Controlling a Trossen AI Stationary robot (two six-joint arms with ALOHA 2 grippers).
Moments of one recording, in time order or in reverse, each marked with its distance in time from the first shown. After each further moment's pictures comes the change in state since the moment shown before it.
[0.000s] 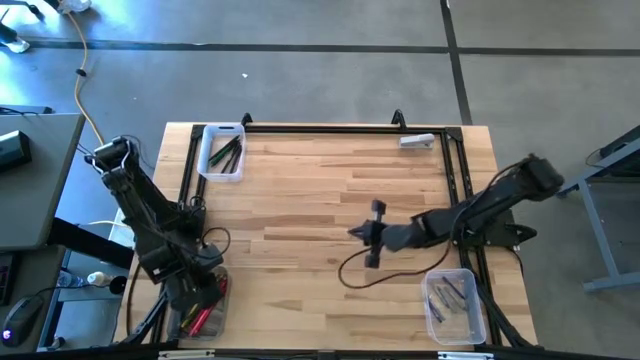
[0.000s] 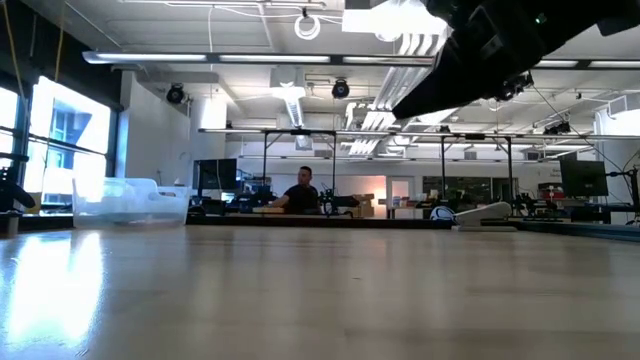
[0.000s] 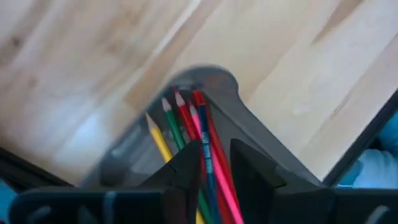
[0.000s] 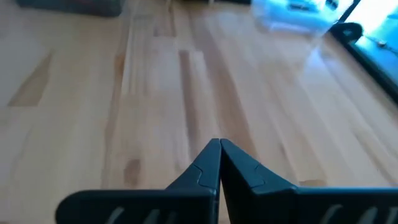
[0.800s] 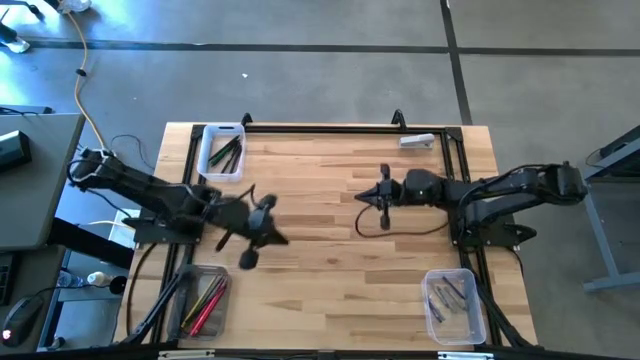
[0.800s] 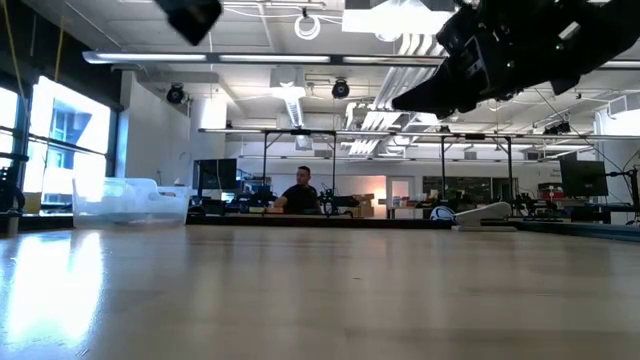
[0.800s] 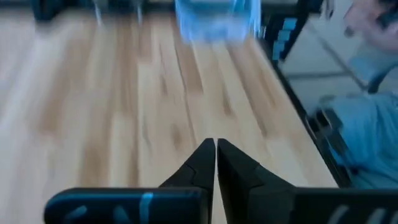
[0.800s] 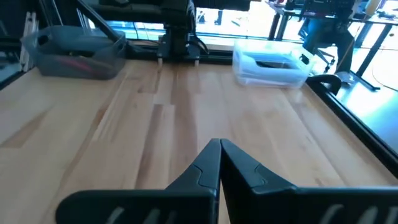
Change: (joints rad) left arm 0.729 -0.116 0.062 0.583 0.128 1.565; right arm -0.455 -0.264 -0.290 0.379 -0.531 -0.240
